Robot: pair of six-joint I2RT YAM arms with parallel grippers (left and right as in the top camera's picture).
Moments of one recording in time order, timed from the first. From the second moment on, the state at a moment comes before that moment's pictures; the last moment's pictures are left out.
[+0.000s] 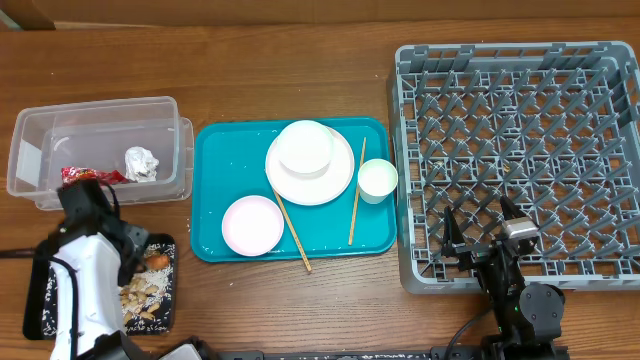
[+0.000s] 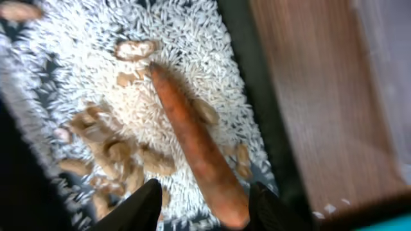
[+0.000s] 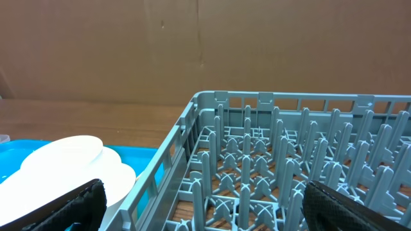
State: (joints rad) left arm 0.51 1.34 0.83 -0.87 -0.17 -0.73; right arm 0.10 0.01 0.02 -0.03 -0.10 0.04
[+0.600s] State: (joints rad) left arm 0.32 1.34 1.14 -1.20 0.42 -0.34; right arm 0.10 0.01 0.02 -0.03 -0.09 0.04
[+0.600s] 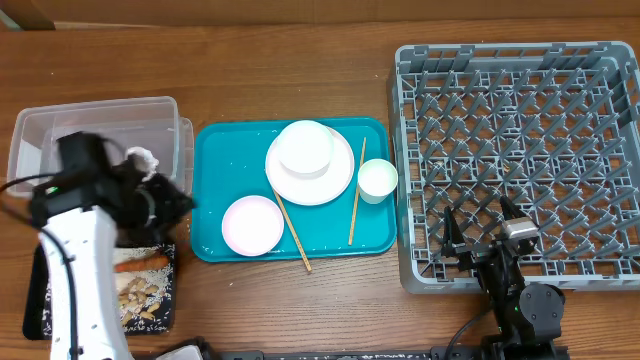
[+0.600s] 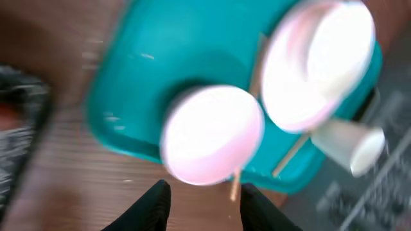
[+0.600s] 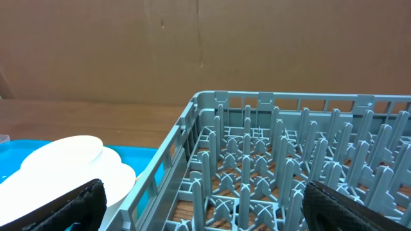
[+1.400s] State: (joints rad) left arm -0.54 1.34 1.14 -0.96 0.09 -0.69; right arm 0.10 0.01 0.02 -0.03 -0.09 0.04
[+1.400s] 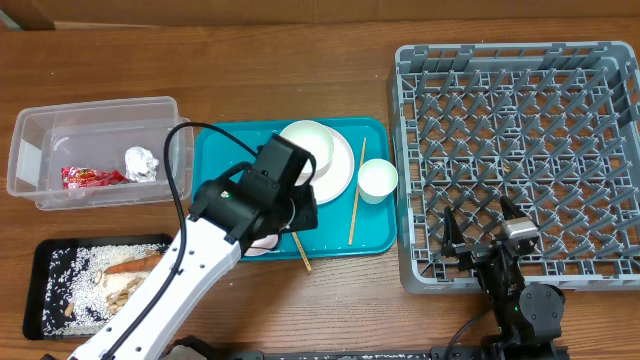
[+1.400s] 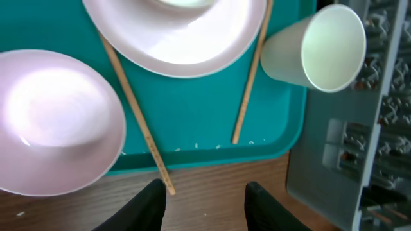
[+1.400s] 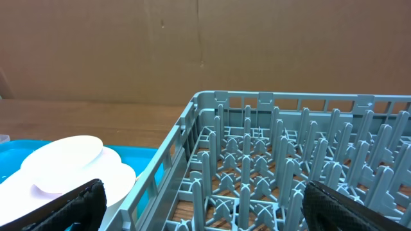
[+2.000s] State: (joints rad) left arm -0.05 1.34 1.43 -1.23 0.46 -0.37; right arm 0.10 0.01 0.02 0.02 -0.14 0.05
